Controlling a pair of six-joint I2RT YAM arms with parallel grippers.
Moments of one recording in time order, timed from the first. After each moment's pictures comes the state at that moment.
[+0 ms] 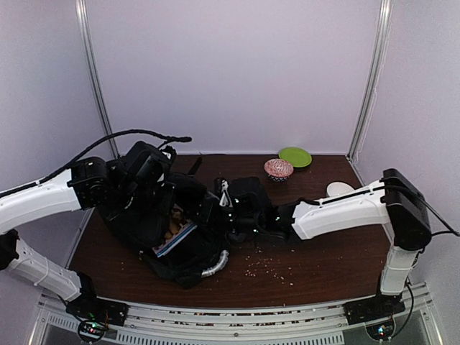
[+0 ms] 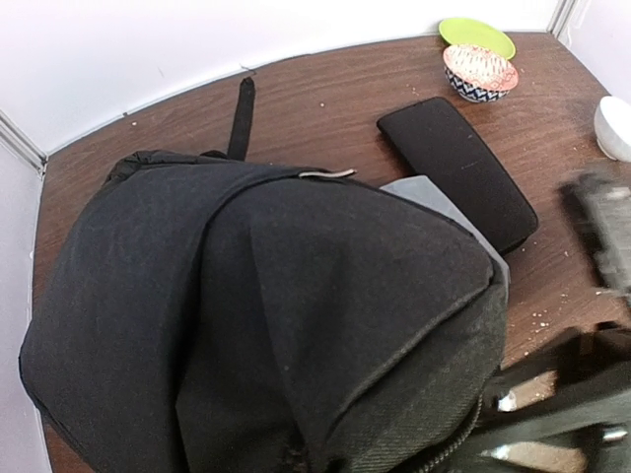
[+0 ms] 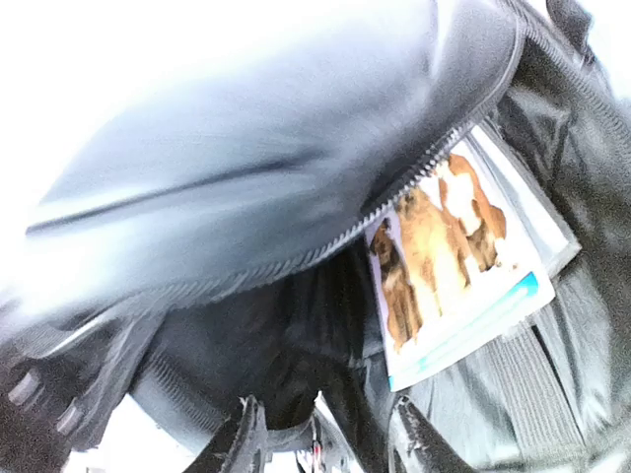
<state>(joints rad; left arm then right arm) -1.01 1.27 1.20 -0.76 -0.51 -0.49 1.13 1.88 1.23 0.36 -0.04 1.21</state>
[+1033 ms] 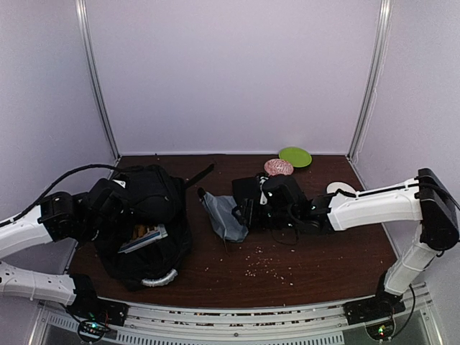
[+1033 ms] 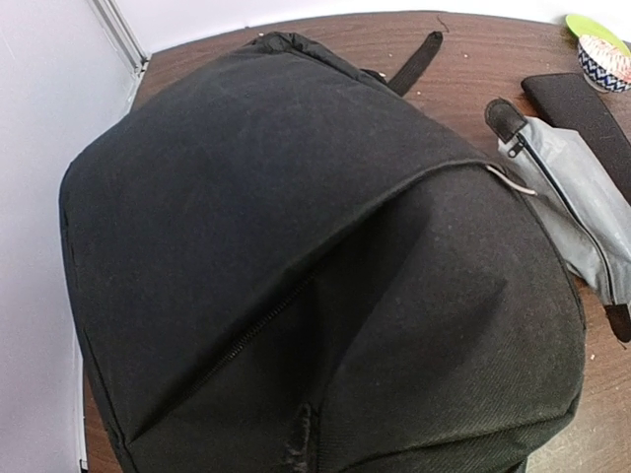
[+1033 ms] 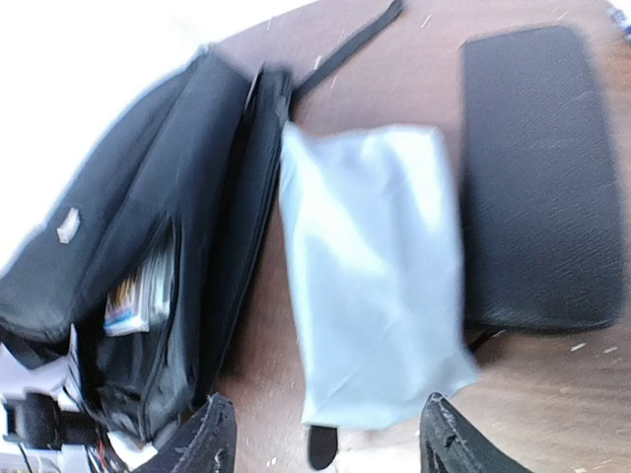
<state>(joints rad) -0.91 0.89 0.81 -0.86 -0.61 -0.61 0.98 1.61 0.97 0.08 0.14 0.82</state>
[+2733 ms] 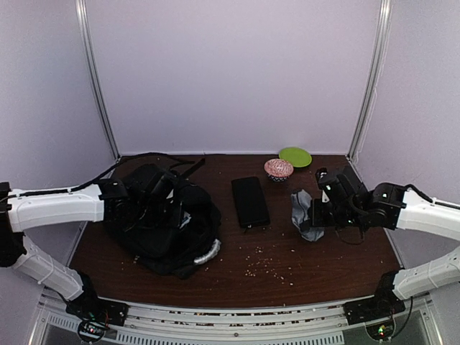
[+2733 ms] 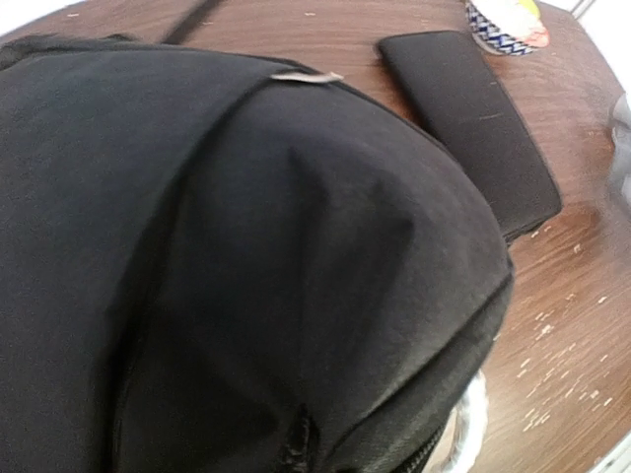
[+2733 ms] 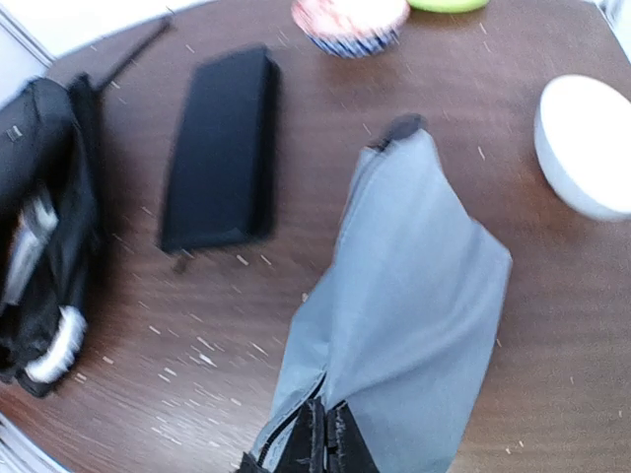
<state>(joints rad) -0.90 1.36 0.96 -0.48 -0.27 -0.61 0.87 1.10 0.87 -0.60 0.37 0.68</state>
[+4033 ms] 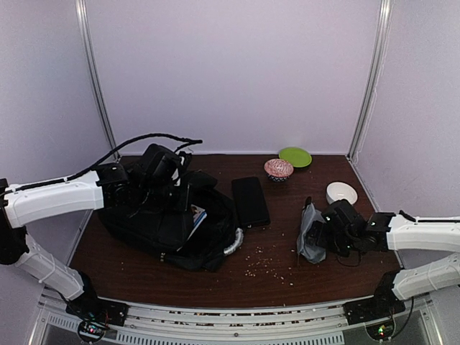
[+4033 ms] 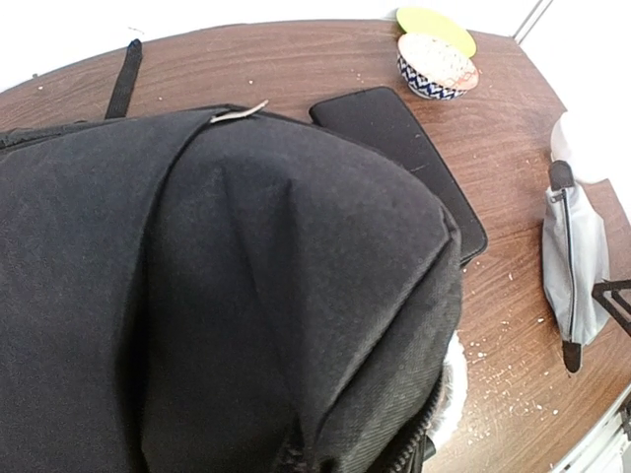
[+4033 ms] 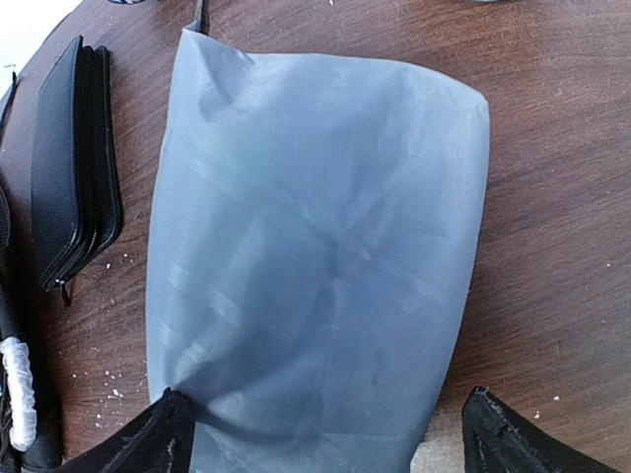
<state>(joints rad) -0.91 1.39 1.12 -0.49 -0.24 -0.54 0.76 1.09 0.52 -0.41 0.32 1.04</state>
